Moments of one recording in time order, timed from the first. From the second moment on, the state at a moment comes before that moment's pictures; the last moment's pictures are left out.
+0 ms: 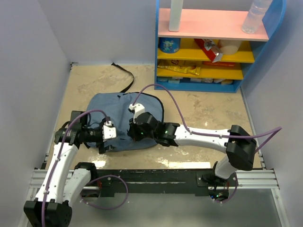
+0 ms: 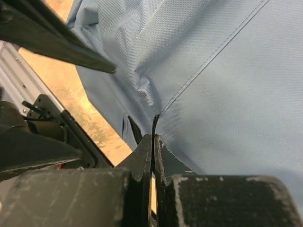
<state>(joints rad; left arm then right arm) -0.05 0.77 0.74 -1.06 0.89 1.22 1.16 1.59 1.12 -0.09 0.15 0.55</state>
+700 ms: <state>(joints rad) -0.31 0.85 0.63 -0.69 0.81 1.00 1.16 1.55 1.07 -0.05 0.11 0.62</state>
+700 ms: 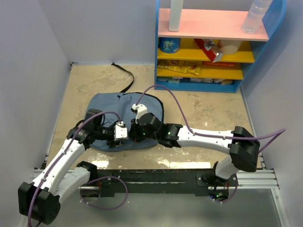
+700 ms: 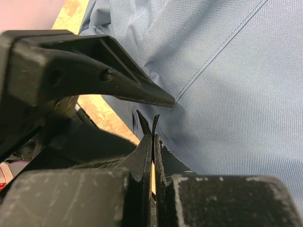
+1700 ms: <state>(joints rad) -0.35 0.88 0.62 -0.73 0.76 1.09 1.12 1.51 1.07 -0.13 0.15 0.63</state>
